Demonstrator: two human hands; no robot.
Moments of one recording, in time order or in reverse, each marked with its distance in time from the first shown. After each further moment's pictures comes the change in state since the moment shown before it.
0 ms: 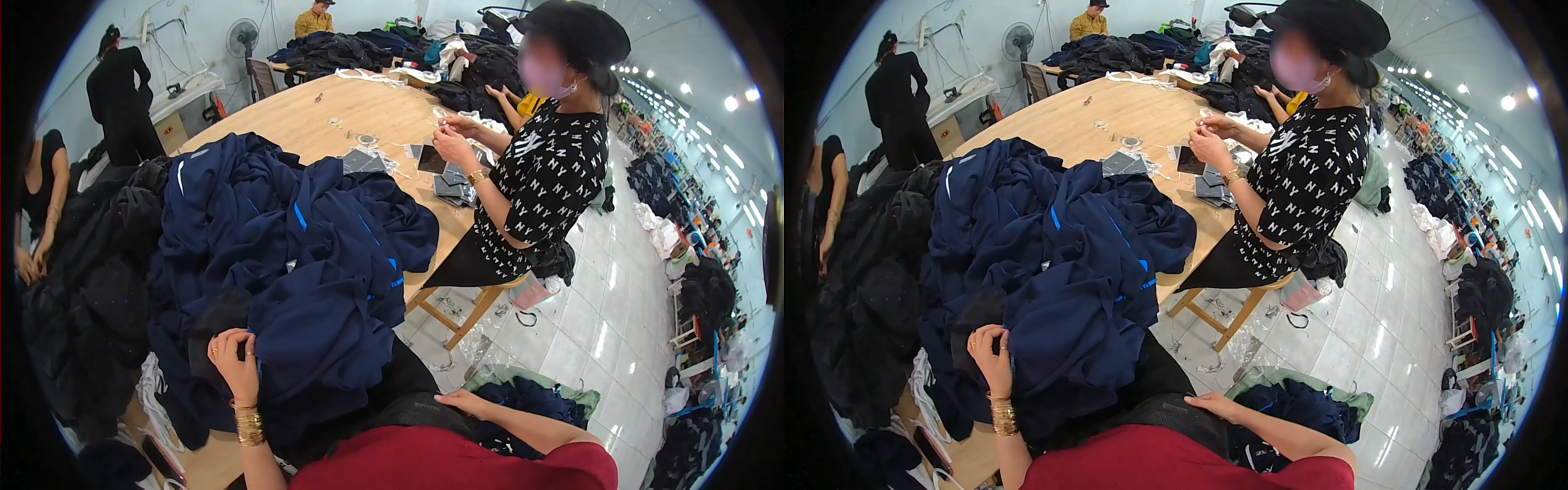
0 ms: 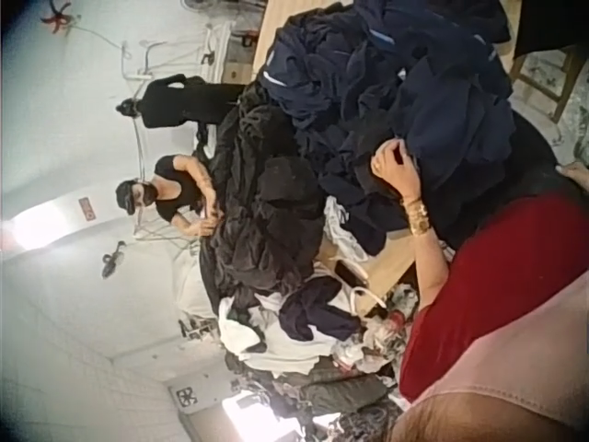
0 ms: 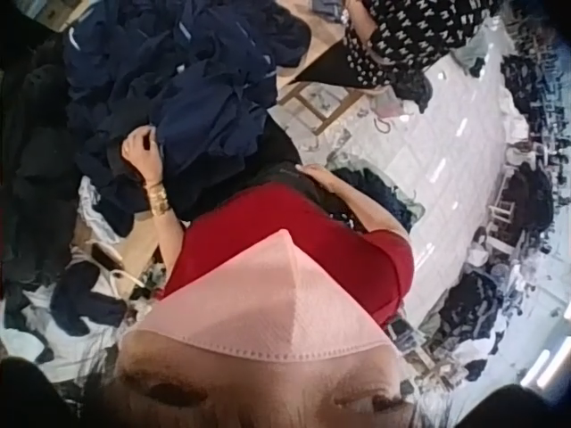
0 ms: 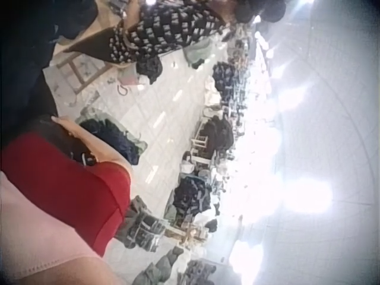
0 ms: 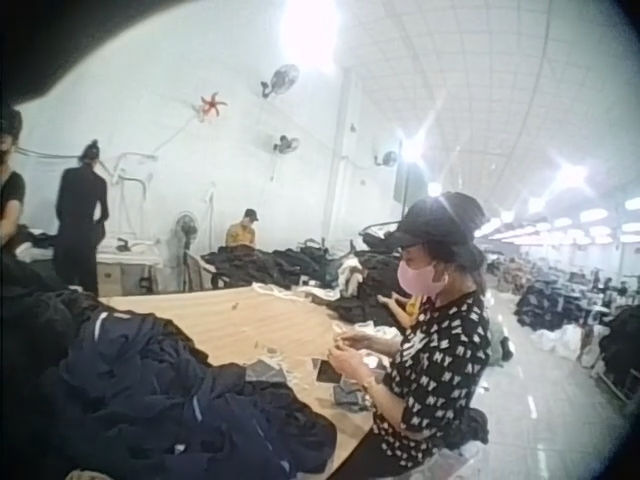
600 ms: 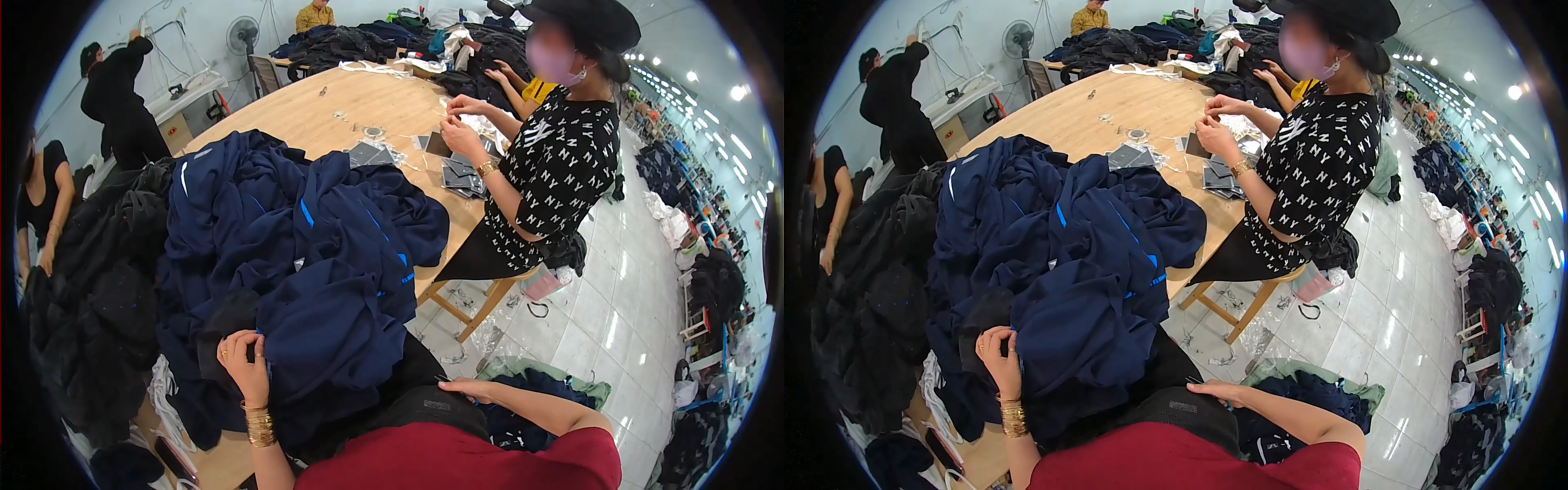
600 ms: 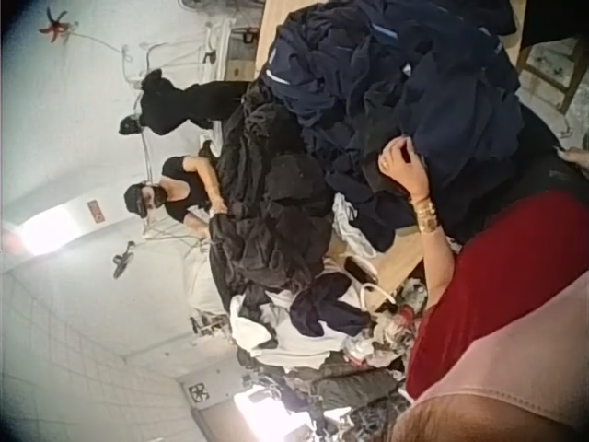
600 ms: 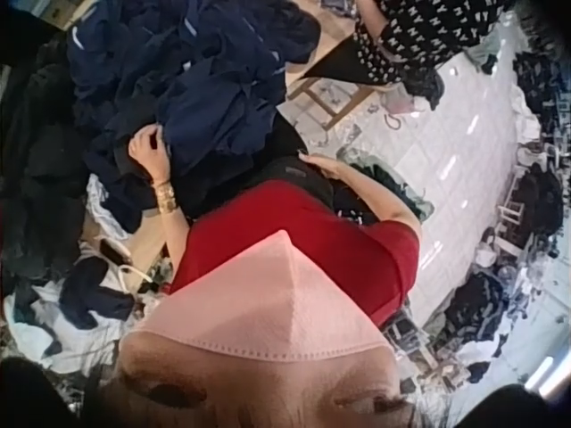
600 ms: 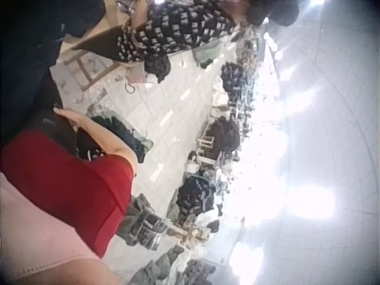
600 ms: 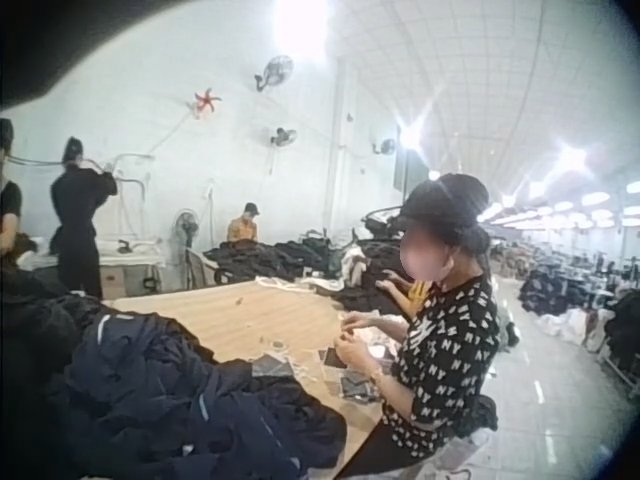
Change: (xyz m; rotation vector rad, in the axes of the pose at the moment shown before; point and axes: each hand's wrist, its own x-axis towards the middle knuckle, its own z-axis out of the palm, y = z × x) left_hand 0.001 0.002 0.000 0.010 -0.012 -0.014; right_hand 0.031 -0.017 -0.013 -0.066 -0.221 0.125
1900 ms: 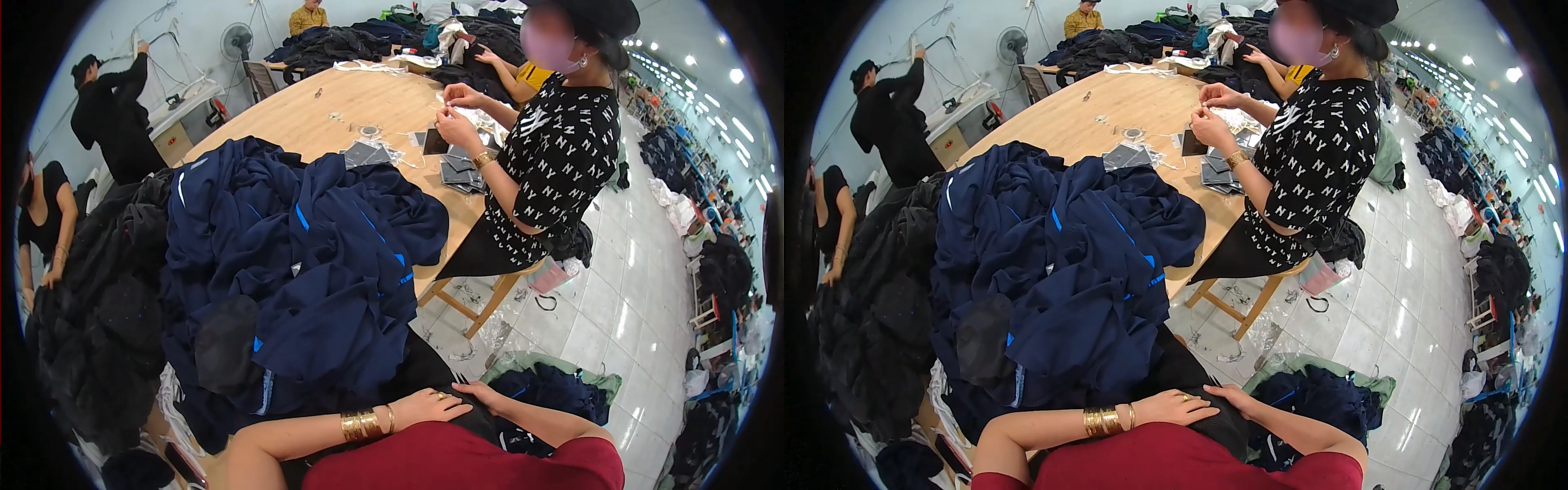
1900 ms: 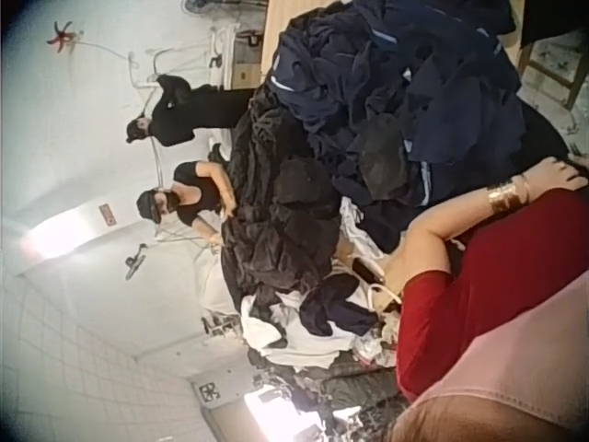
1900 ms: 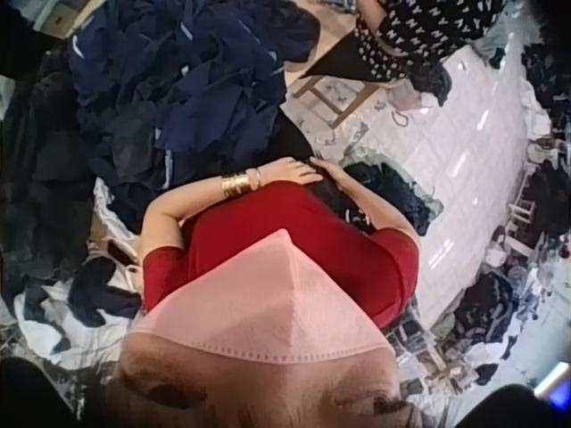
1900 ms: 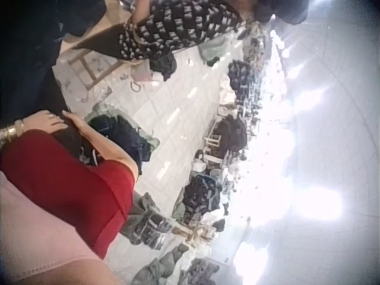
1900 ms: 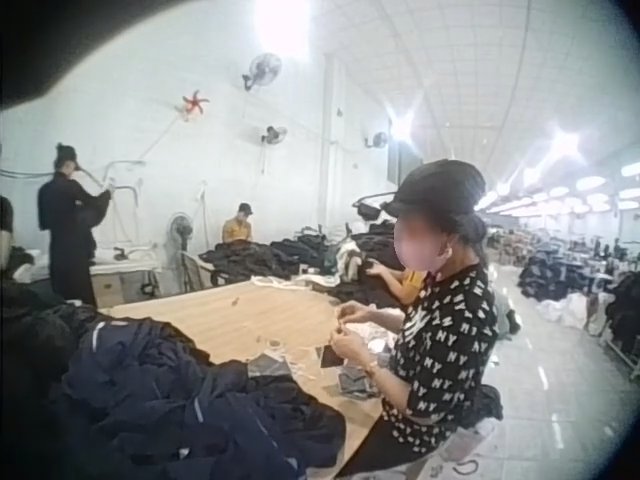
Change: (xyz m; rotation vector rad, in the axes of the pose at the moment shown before) left_hand -0.105 0.160 0.103 -0.498 -1.091 1.241; right_hand 0.004 0.046 0.010 0.645 0.119 -0.065
